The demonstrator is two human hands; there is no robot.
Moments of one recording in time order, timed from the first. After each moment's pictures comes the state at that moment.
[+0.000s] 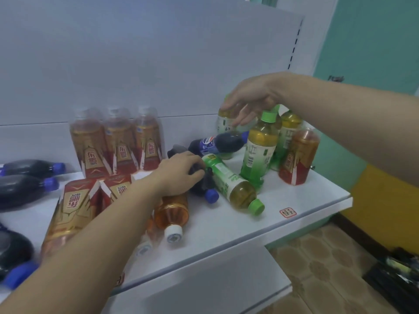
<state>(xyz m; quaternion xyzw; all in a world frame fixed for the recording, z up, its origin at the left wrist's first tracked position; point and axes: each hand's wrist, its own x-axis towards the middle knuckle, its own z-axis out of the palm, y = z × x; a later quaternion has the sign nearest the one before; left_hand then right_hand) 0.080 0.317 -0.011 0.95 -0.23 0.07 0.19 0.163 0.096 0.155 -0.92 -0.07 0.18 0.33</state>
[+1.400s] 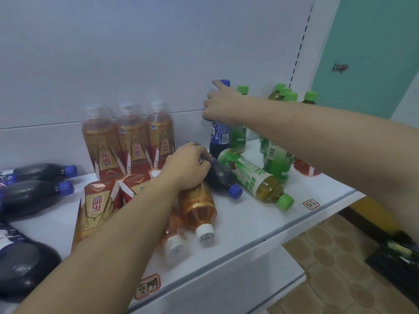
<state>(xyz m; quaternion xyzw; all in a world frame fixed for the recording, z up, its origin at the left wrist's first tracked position) 0.094 0.341 -0.013 0.95 -0.19 0.11 0.23 0.180 0.190 0.098 -0.78 -0.28 -0.18 -0.53</state>
